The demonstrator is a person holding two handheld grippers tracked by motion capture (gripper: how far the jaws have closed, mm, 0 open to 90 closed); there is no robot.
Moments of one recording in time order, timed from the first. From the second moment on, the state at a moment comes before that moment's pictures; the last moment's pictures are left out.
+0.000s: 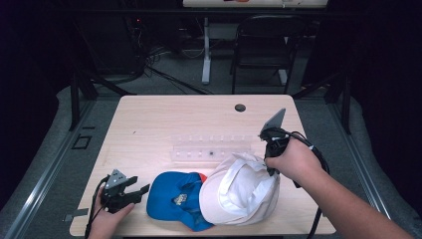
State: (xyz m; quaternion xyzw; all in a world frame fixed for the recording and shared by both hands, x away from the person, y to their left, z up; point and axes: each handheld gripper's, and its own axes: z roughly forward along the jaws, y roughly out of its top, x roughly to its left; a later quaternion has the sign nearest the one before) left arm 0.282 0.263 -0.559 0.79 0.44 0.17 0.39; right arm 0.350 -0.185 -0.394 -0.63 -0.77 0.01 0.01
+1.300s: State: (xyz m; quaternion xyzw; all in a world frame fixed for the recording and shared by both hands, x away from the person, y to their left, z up) left arm 0.282 0.263 -0.559 0.79 0.45 0.17 0.39; right arm 0.347 -0.195 -0.344 -0.65 -0.69 -0.17 0.26
